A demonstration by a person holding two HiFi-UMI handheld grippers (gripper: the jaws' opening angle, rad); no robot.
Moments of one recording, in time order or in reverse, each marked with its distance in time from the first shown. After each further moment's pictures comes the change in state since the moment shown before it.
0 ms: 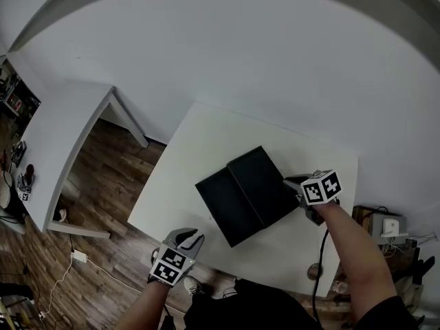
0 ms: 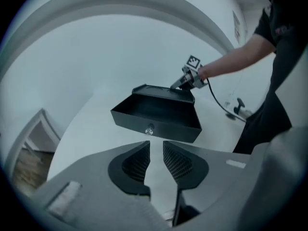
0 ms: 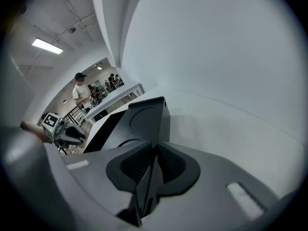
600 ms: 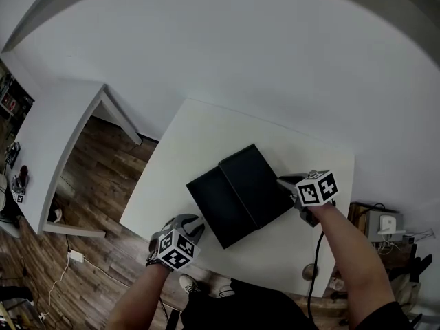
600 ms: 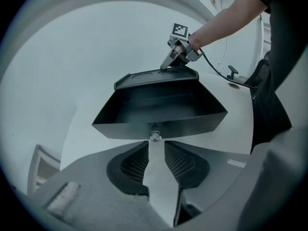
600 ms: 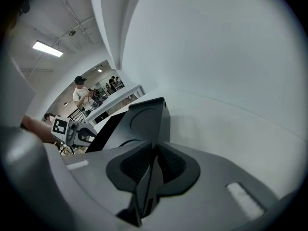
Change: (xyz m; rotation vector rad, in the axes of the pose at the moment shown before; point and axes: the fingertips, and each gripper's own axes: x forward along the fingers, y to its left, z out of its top) left arm 0.058 0.012 0.005 0.322 0.156 -0.008; right arm -0.002 0.002 -0.001 0.016 -0.019 0.012
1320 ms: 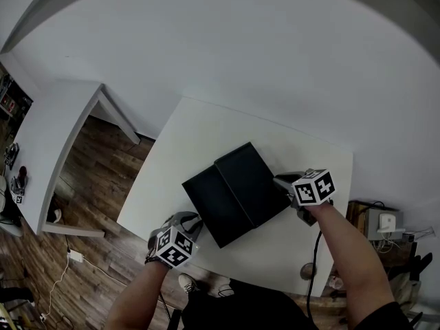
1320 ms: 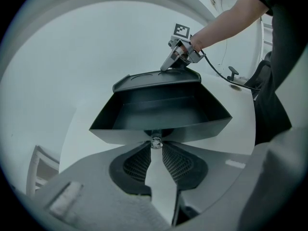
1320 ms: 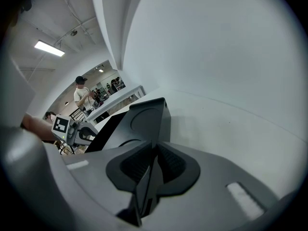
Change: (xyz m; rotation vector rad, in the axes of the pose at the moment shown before) left arm 0.006 0.002 0.008 -0.005 -0.009 -0.002; right arm 0.001 0.001 0.000 -0.014 -0.008 0.005
